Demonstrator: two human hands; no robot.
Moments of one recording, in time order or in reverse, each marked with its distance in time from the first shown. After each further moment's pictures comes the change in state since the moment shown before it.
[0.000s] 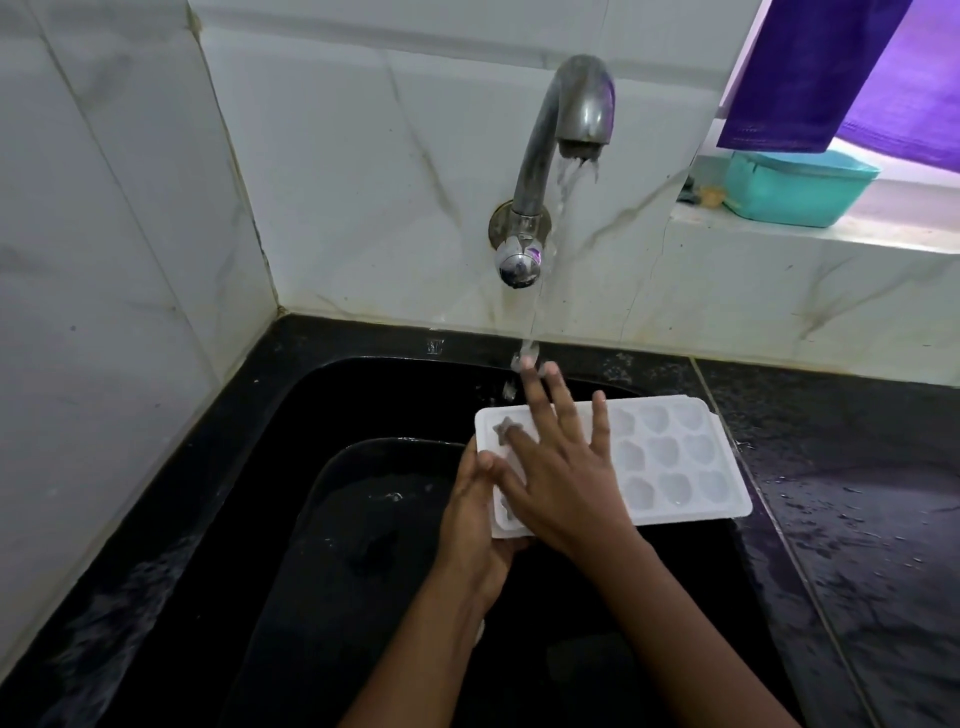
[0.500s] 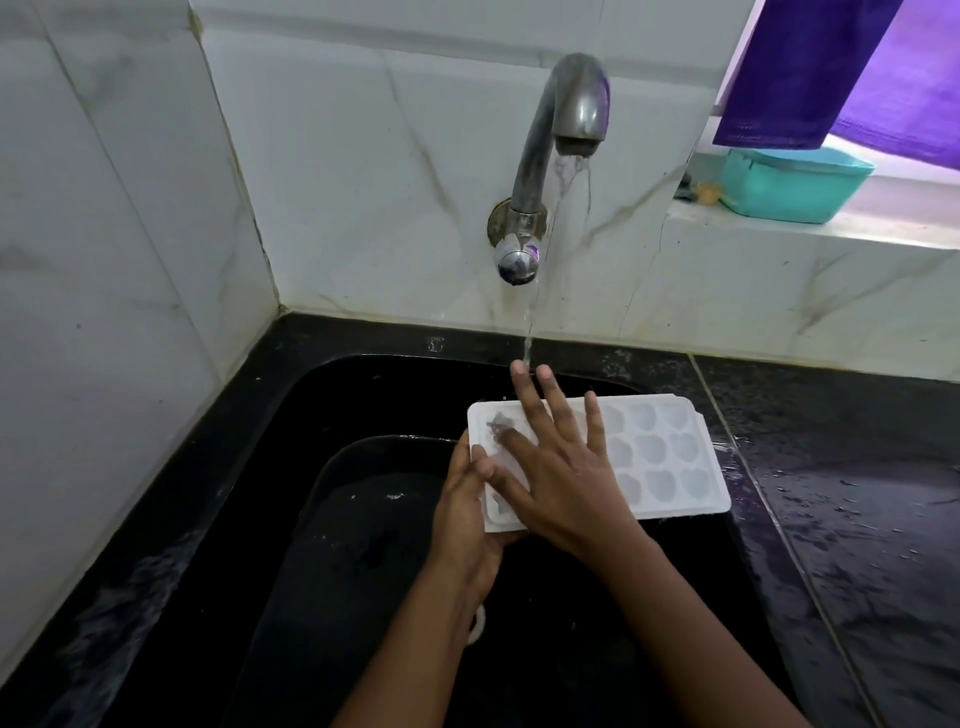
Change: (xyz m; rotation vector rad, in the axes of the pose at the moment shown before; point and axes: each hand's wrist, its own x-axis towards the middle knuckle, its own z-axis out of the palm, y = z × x) left_hand -0.003 0.003 -0.004 0.030 0.000 0.041; right_hand -0.003 0.004 -0.006 0.078 -0.089 -0.045
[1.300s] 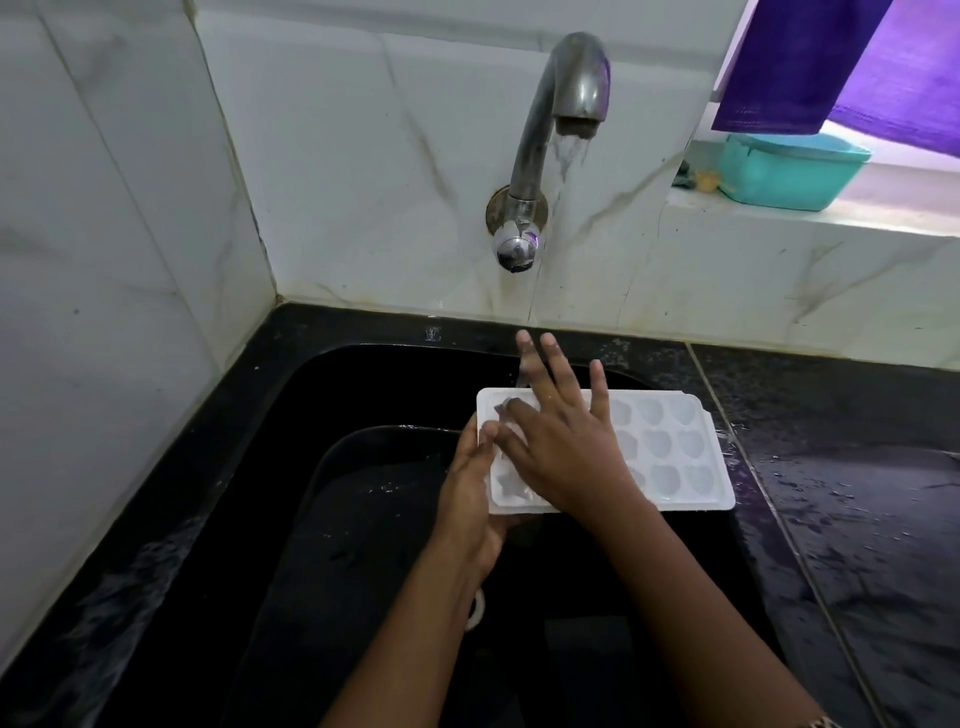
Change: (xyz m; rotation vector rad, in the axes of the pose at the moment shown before) left_hand 0.006 0.002 -0.001 0.045 -0.026 -0.017; right_hand 0.013 -0.003 -0.005 -0.073 -0.013 0.041
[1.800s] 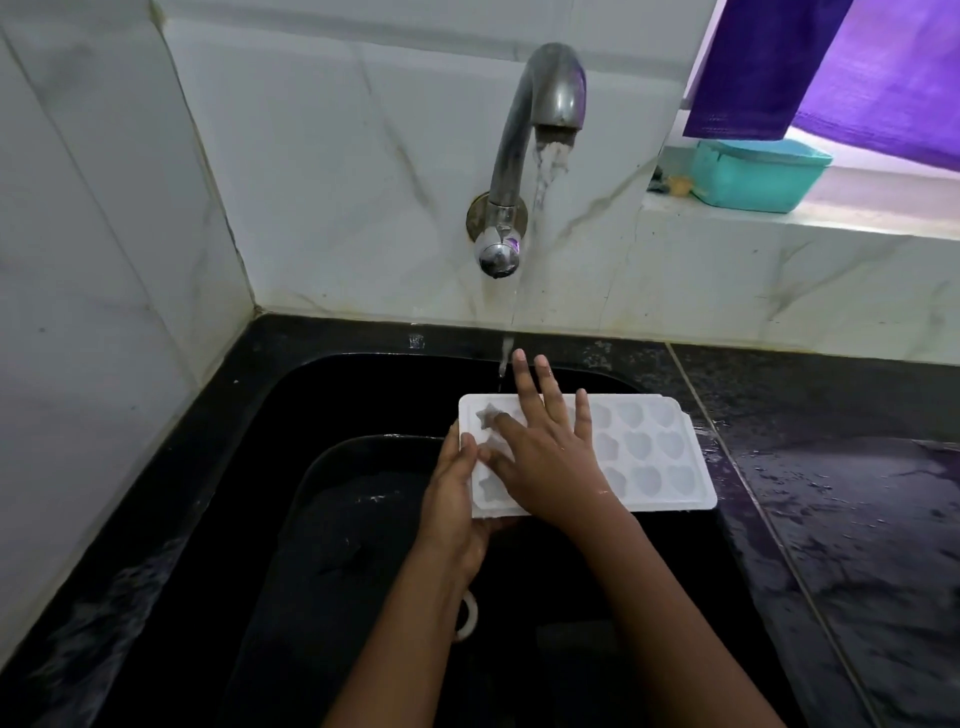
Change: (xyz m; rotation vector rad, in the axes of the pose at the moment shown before) left_hand 0.006 0.000 -0.007 -0.039 0.032 -0.056; right_hand -0.003 -0.005 -0.002 0.059 -0.274 0.089
